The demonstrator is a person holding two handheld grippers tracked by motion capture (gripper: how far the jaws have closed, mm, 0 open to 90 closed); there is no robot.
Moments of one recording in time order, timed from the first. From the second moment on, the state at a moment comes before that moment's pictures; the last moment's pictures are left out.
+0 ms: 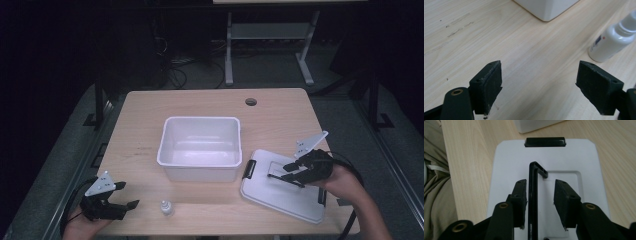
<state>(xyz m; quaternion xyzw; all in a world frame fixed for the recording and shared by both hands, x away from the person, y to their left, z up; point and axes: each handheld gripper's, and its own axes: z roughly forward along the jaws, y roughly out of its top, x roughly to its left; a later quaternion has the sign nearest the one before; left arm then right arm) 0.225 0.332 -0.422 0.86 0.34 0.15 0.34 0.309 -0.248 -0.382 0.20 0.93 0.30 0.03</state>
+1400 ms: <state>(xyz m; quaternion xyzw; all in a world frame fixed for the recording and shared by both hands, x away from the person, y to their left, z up) 0.225 0.276 -0.391 0.93 0.22 0.05 0.28 0.312 -0.252 -0.382 0.21 0.93 0.30 0.05</state>
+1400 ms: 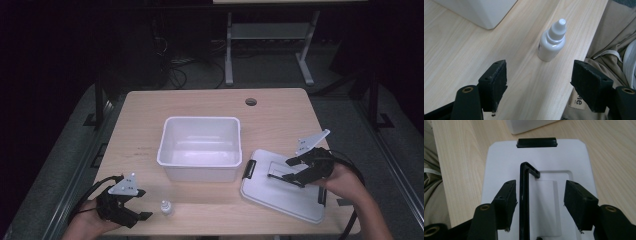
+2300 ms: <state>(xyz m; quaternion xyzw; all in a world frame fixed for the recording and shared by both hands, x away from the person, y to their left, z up) 0.235 0.239 -0.402 0.94 0.20 0.04 0.26 0.311 -0.253 -0.383 0.22 0.93 0.30 0.06</state>
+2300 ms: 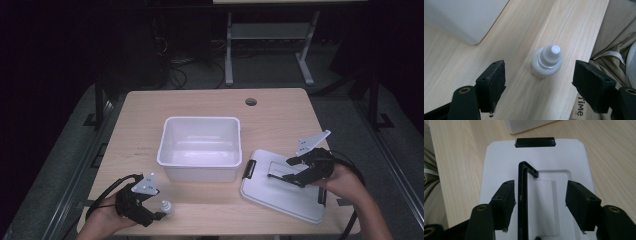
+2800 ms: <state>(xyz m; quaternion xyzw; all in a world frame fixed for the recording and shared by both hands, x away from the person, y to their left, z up) 0.237 0.228 -0.417 0.95 0.19 0.03 0.25 0.311 -0.254 -0.381 0.22 0.93 0.30 0.06</state>
